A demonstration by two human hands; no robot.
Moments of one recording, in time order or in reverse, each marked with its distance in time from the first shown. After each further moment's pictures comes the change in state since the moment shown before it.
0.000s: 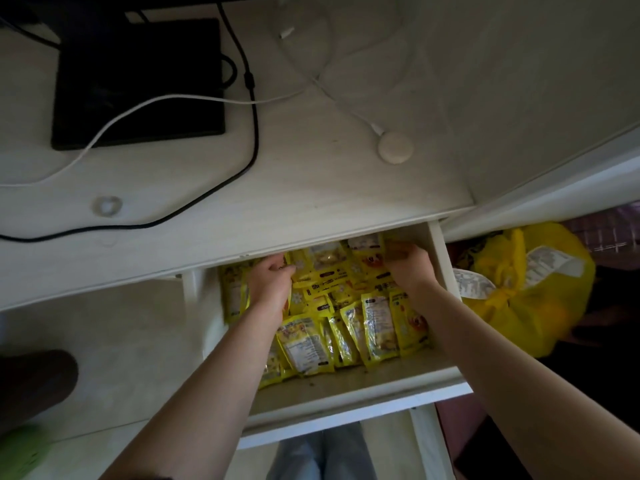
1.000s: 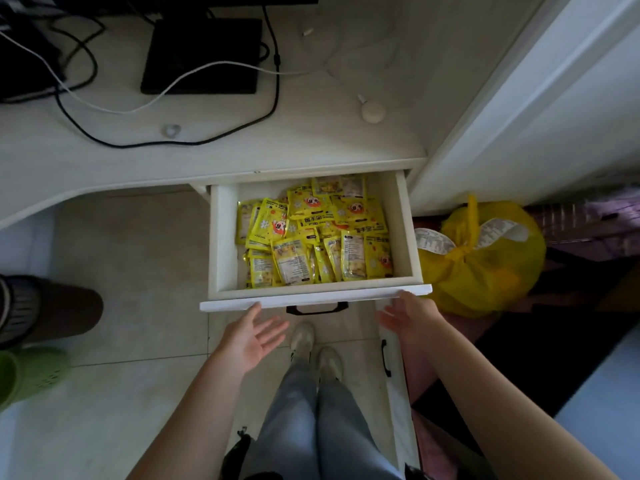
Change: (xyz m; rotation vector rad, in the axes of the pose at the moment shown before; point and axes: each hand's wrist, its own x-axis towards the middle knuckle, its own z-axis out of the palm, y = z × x) left_hand -0.184 -0.158 -0.083 -0.598 -0.172 -0.489; right_hand -0.163 0.134 -0.061 0.647 -0.132 0.481
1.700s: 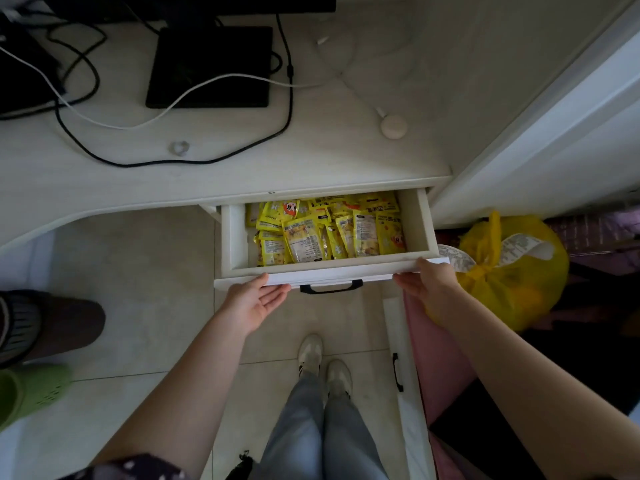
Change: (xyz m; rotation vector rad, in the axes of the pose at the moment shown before) left_hand 0.037 0.104 0.040 0.032 -0.015 0.089; right_hand 0.030 -0.079 0.058 -0.013 0.060 -0.202
